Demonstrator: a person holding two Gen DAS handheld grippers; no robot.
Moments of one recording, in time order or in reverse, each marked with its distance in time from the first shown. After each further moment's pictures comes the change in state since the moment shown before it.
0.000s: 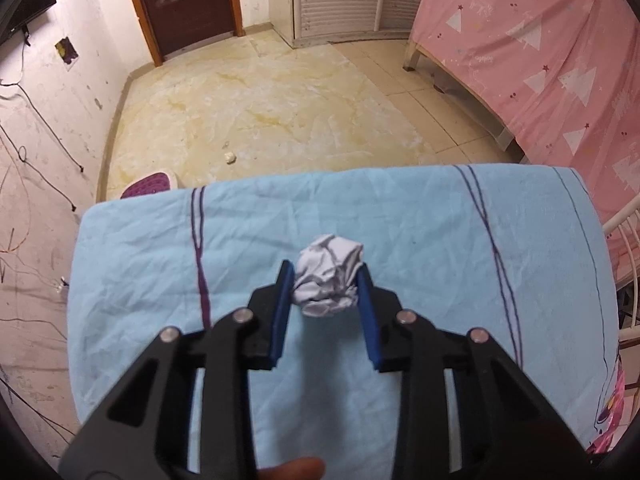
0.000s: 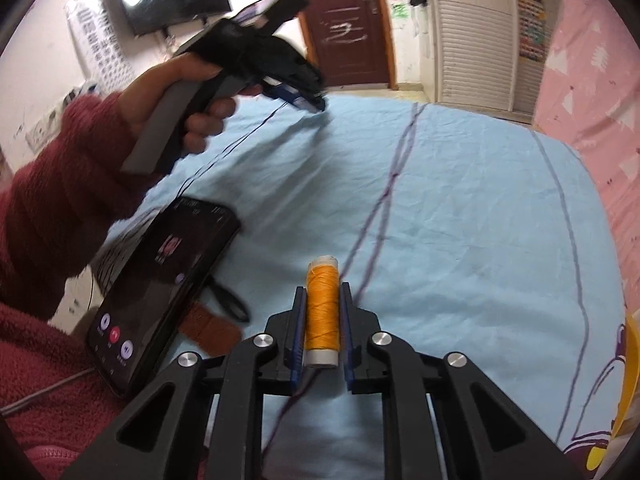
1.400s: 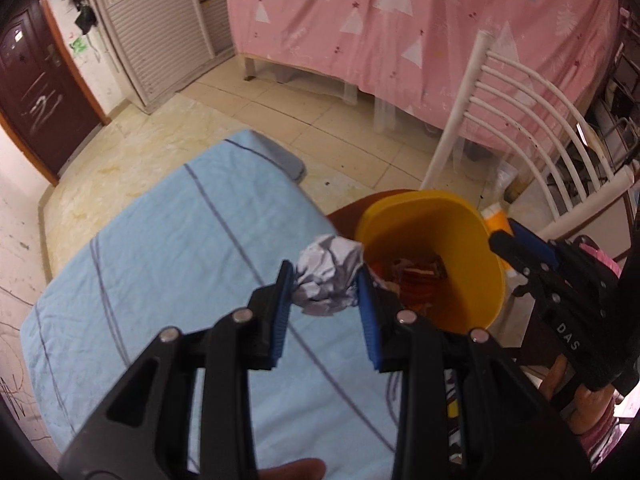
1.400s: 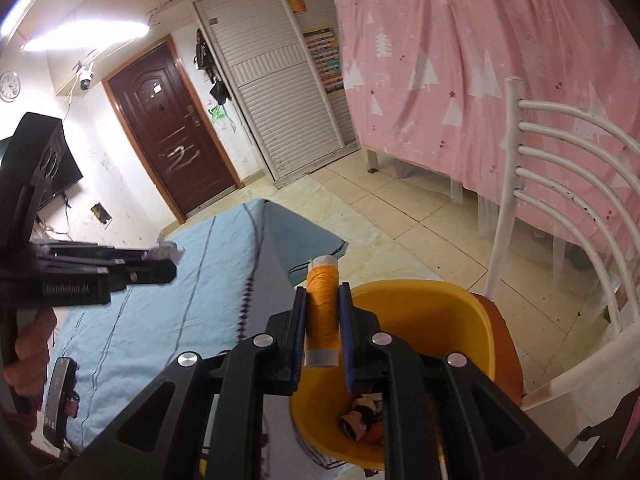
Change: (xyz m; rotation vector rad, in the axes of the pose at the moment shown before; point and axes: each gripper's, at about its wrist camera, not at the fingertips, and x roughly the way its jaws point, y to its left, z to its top) left arm -0.059 -0.341 -0.064 0.498 -0.017 -0.196; right arm -0.142 -0.259 -0.084 0.497 -0.363 -0.328
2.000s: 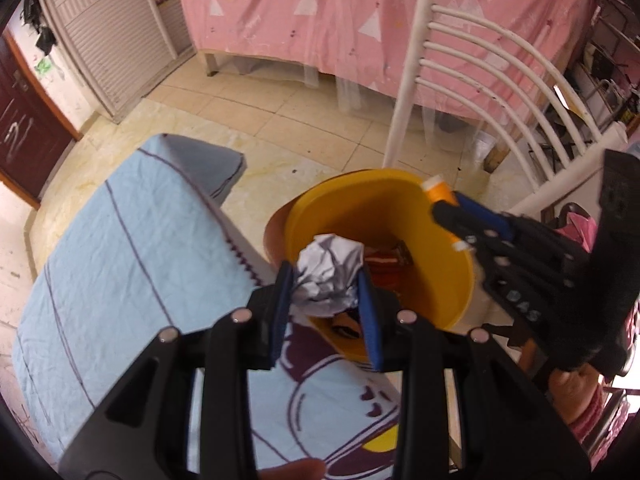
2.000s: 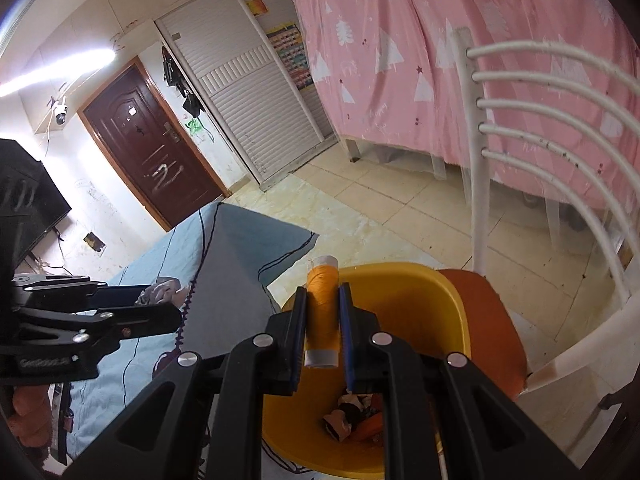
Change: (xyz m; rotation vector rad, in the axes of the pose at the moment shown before) left arm 0.033 -0.076 0.005 0.110 0.054 -0.056; right arm 0.015 -0.062 -0.013 0.140 0.021 0.001
